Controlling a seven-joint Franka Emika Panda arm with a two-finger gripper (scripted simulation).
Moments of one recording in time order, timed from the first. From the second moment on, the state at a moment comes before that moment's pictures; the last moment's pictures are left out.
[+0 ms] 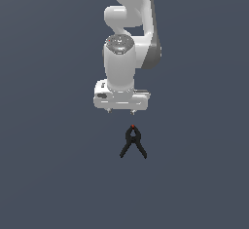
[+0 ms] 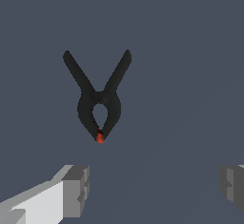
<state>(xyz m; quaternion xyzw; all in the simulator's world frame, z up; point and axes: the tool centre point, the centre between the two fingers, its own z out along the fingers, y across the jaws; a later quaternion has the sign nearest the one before) -0.002 -0.014 0.175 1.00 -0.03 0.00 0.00</state>
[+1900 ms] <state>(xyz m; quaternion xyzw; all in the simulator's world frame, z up) 0.050 0.038 0.084 1.00 -0.01 0.00 0.00</state>
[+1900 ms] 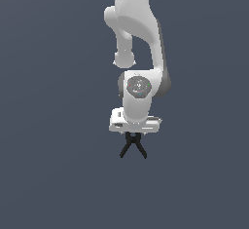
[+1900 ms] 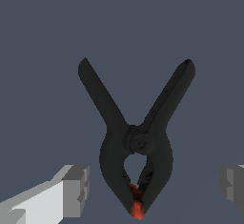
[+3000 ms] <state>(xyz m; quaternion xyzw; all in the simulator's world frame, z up) 0.057 0.043 0.026 1.00 -0.02 0.00 0.00</state>
